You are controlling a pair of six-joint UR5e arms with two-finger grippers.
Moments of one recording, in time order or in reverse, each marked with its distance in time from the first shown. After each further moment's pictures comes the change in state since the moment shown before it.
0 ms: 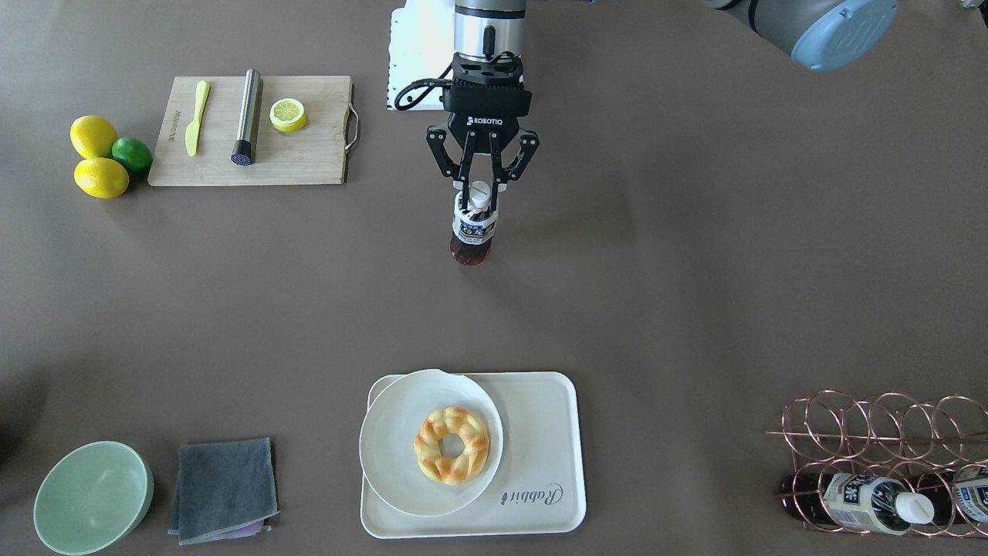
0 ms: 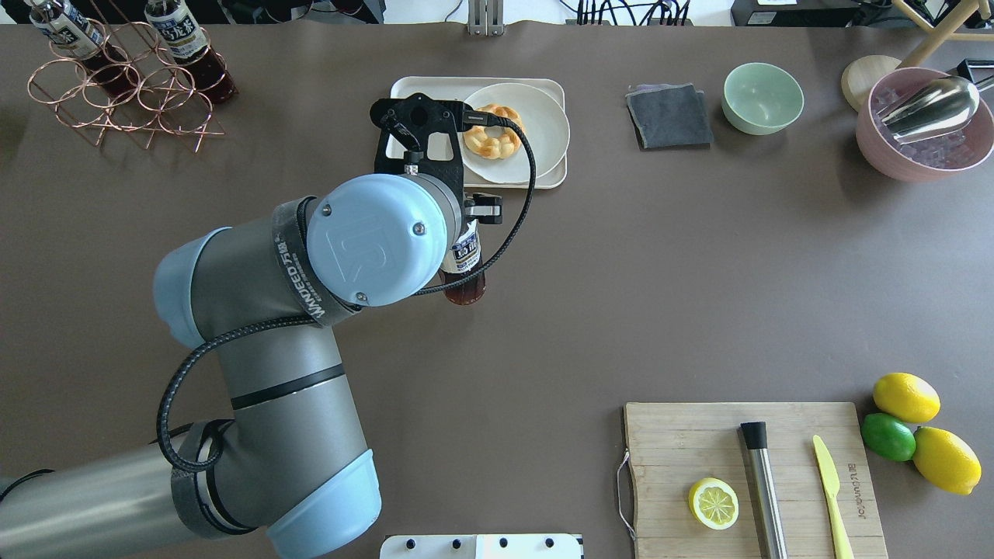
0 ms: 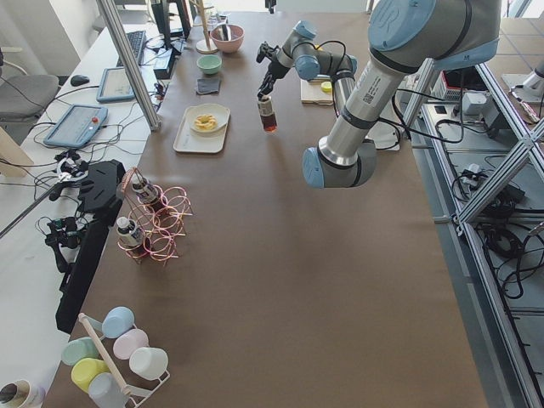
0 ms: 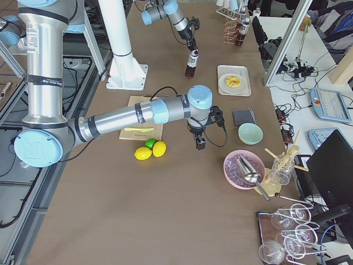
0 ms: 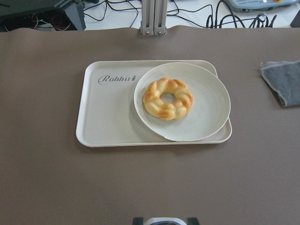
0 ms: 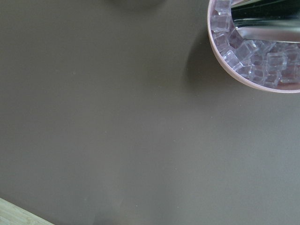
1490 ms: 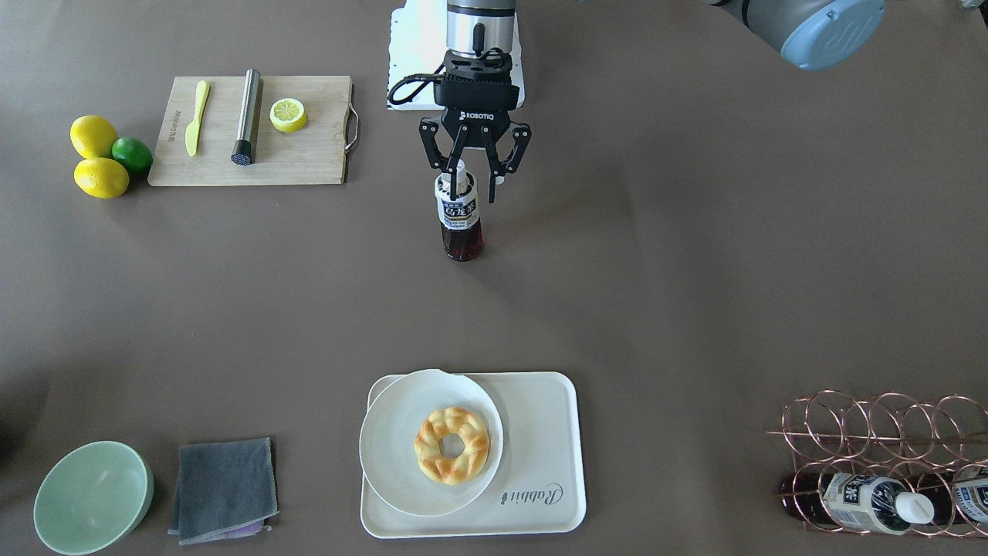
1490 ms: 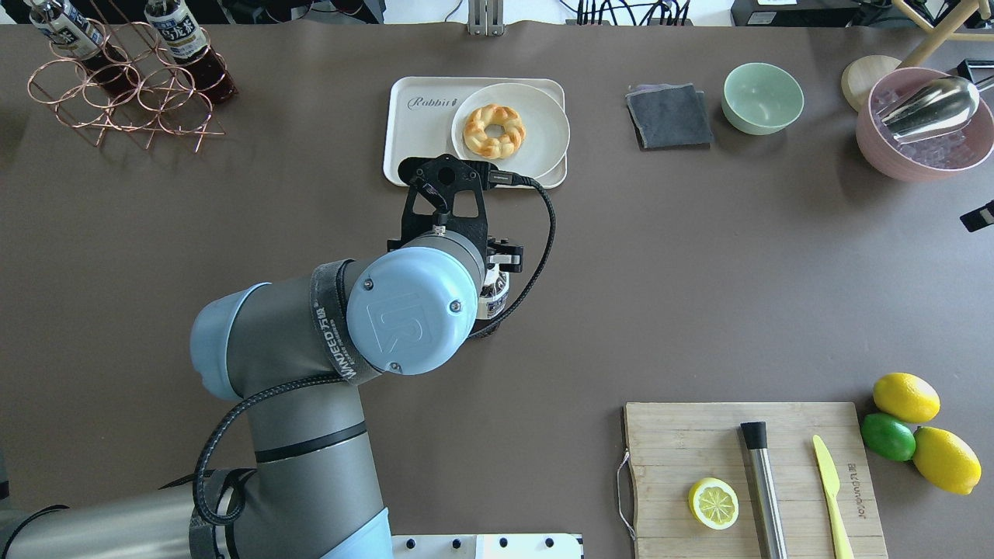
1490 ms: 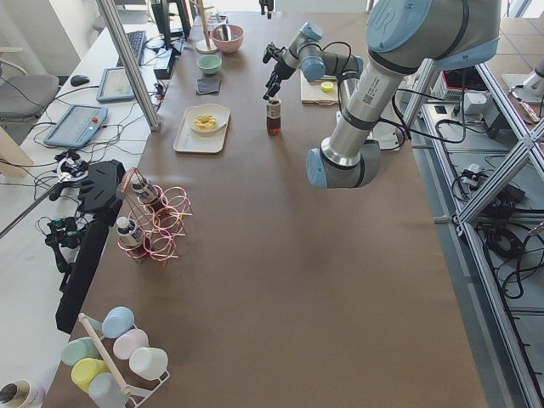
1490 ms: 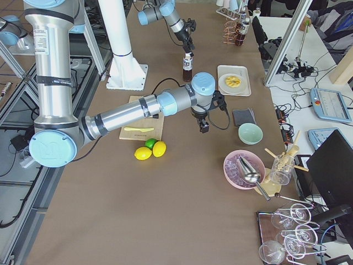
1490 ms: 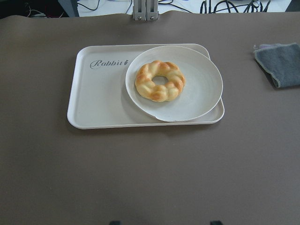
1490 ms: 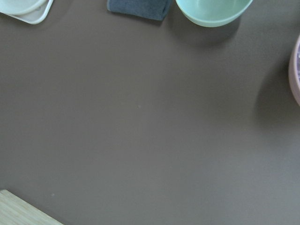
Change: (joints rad) left arm 0.043 0.006 -0.019 0.005 0.043 -0.009; right arm -0.085 0.064 0.027 0.088 0.065 0.145
